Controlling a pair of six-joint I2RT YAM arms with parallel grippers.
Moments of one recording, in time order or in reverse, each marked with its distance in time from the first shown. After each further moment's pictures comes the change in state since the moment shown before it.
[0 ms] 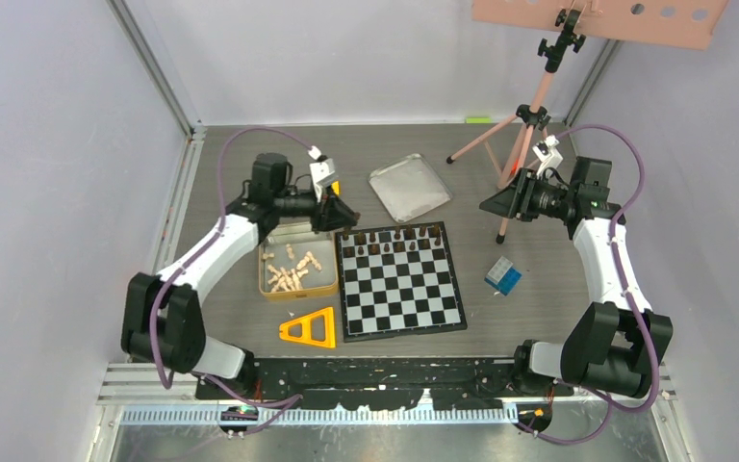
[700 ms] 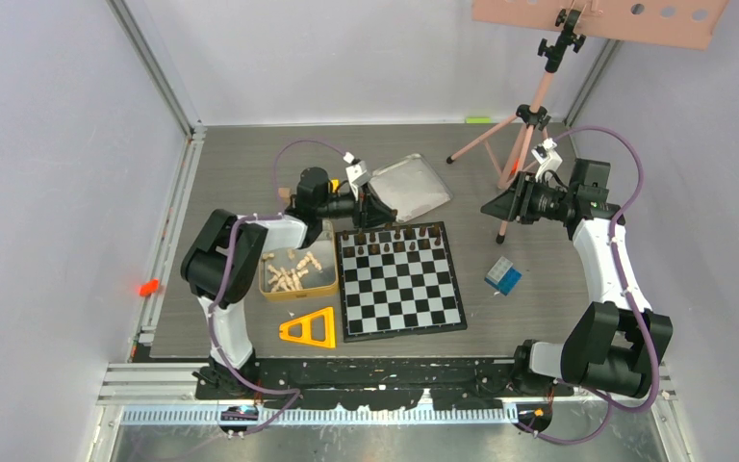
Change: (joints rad) left arm -0.182 0.488 -0.028 0.947 -0.052 -0.493; right arm 0.000 0.000 -0.006 -0.027 0.047 -0.057
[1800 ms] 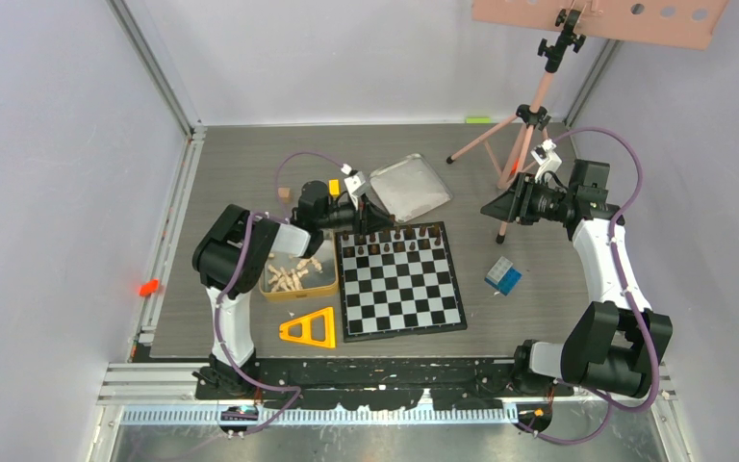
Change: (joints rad) left arm 0.000 0.104 -0.074 0.205 -0.093 -0.005; right arm 0.000 0.001 -0.006 -0.004 0.004 -0.005
